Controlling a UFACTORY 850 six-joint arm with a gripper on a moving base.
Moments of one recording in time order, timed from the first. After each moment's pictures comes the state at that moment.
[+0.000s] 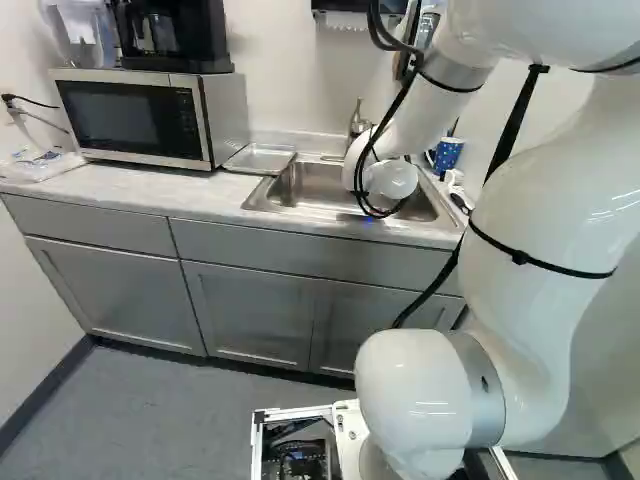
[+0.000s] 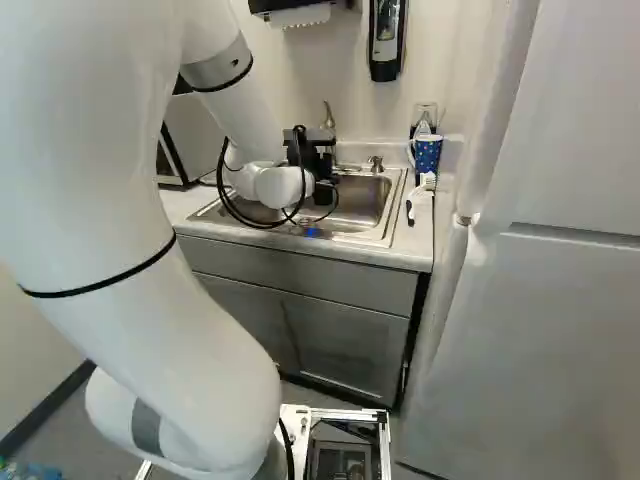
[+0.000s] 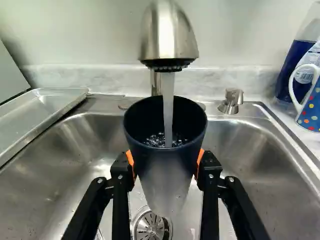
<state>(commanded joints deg) -6.6 -4.6 -37.0 1.2 39.9 0.0</state>
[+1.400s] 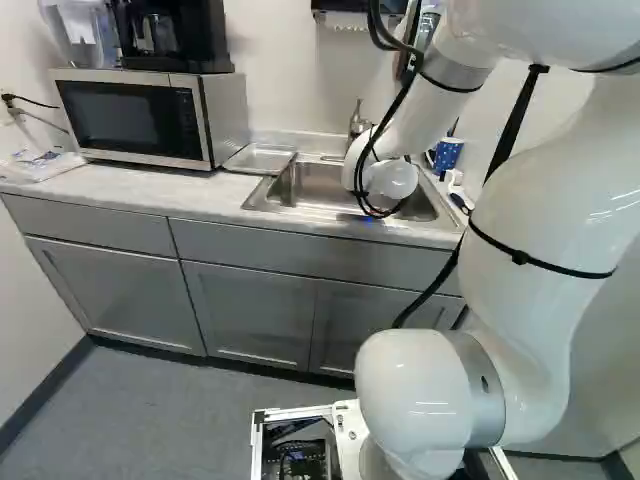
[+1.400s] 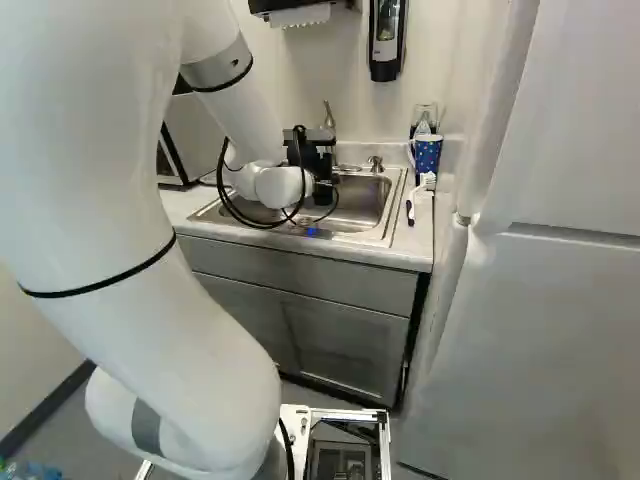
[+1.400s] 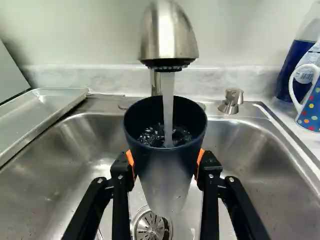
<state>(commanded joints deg) -6.6 -4.6 -37.0 1.2 39.9 0.0</state>
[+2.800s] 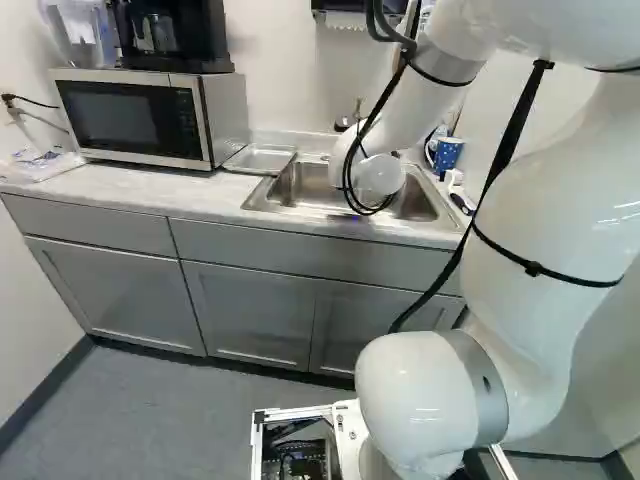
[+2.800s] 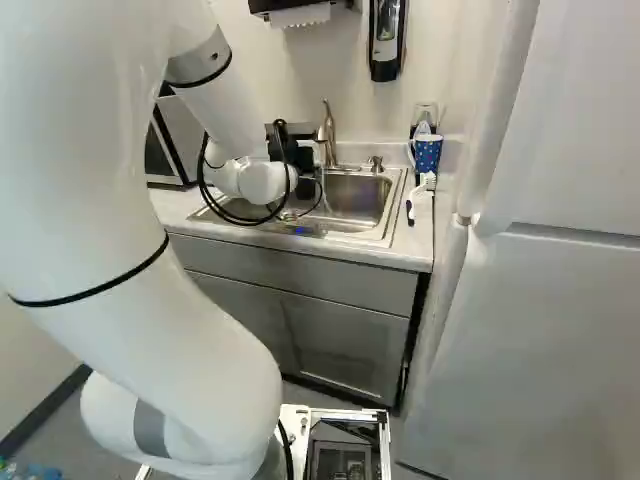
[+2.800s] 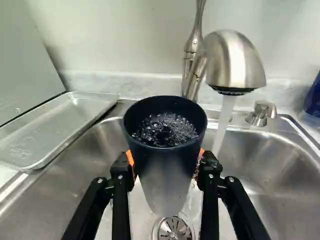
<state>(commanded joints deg) -0.4 -2.4 -37.1 1.2 39.9 0.0</state>
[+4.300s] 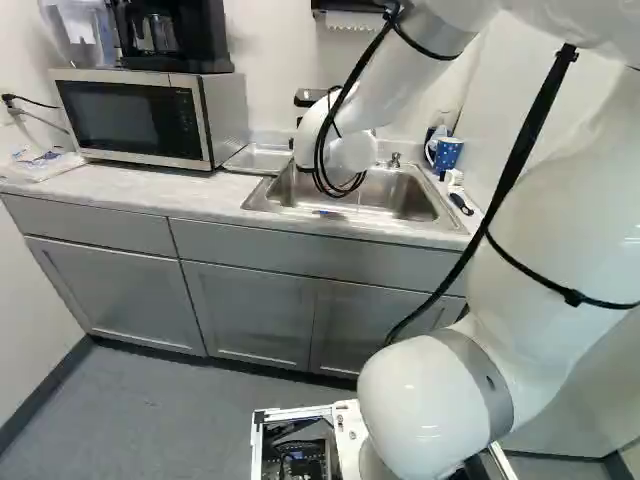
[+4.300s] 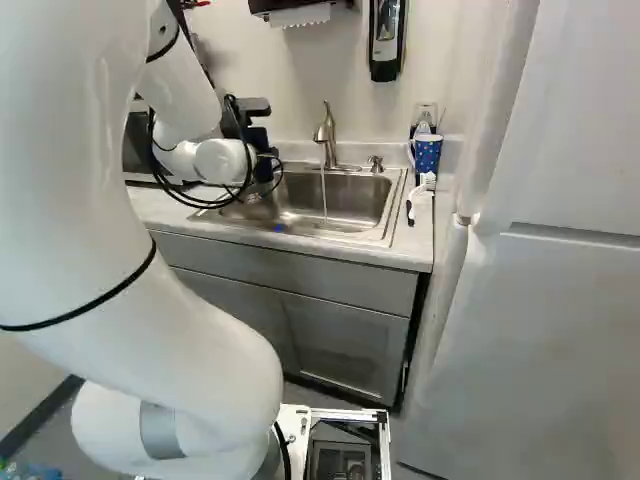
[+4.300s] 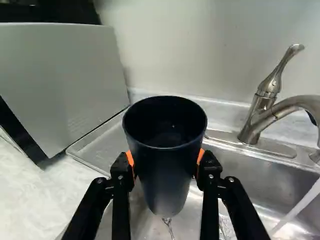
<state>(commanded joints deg) 11.2 1.8 -41.0 1.4 34.9 0.0</state>
